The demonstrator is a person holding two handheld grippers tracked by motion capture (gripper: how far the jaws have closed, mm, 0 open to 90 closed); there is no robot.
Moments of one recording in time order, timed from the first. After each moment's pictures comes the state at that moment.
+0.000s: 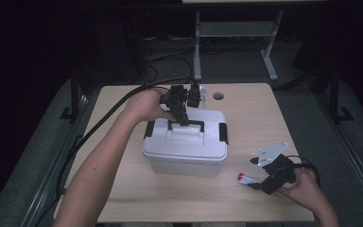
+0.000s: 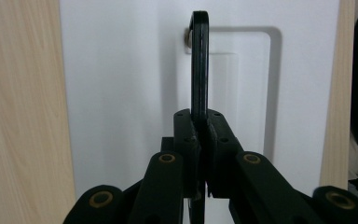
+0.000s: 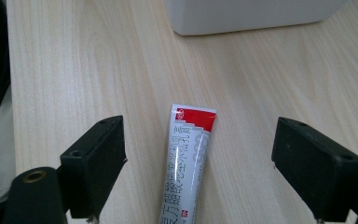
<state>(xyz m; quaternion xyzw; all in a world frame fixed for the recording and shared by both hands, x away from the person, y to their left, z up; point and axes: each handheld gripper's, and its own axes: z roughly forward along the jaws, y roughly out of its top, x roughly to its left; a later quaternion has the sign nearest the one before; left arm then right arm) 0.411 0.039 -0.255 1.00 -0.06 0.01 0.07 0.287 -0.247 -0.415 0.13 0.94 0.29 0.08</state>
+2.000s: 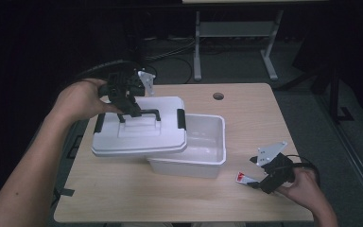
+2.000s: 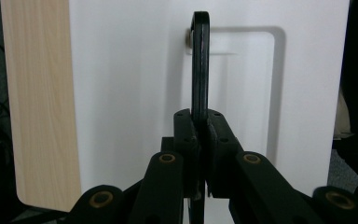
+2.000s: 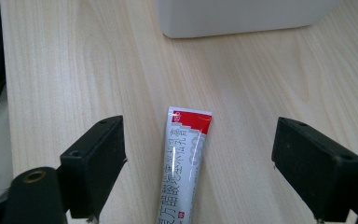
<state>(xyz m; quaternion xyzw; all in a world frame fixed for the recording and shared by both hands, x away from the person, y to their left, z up) 0.371 0.159 -0.182 1.00 0.01 0.07 0.06 0.287 -0.243 -0.411 0.14 0.95 0.28 0.08</state>
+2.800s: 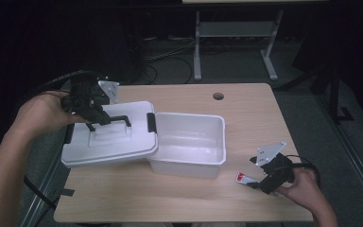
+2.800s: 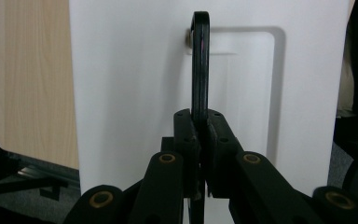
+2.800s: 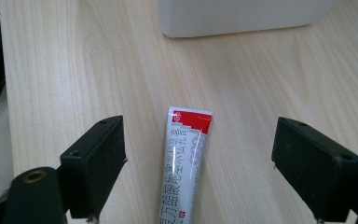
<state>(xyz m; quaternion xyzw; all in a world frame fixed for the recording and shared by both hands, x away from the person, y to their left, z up) 0.356 0.235 -0.194 0.99 0.07 0.07 0.05 0.287 -0.241 -0.410 0.14 0.95 0.28 0.09</state>
